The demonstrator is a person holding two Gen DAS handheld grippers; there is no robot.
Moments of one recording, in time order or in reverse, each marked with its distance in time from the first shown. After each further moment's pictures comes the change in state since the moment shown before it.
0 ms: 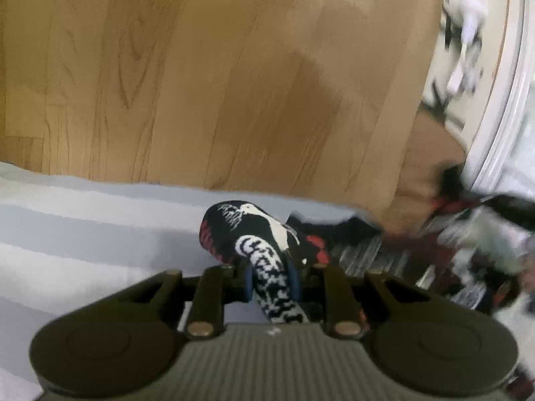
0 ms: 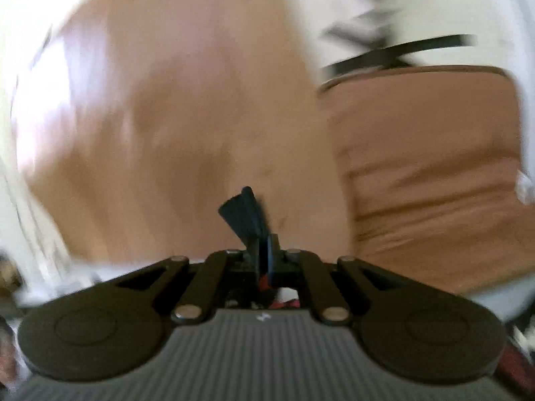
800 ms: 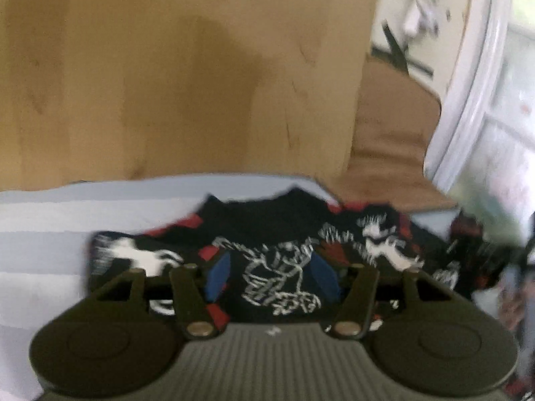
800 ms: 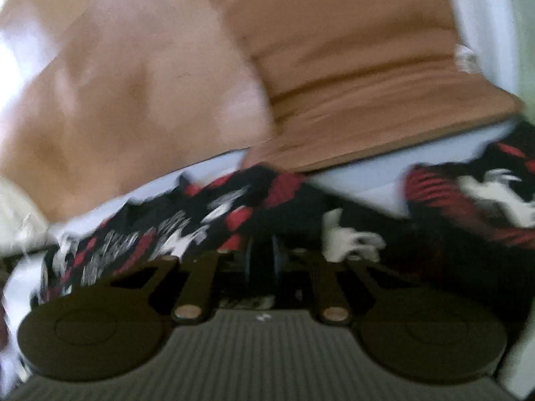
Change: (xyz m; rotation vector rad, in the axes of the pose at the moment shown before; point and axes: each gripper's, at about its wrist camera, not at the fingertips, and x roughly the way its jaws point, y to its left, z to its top) left arm 0.045 -0.094 0.014 0.113 0.105 -0.049; right arm -0.012 -0.068 -0.050 0.152 0.242 -0.123
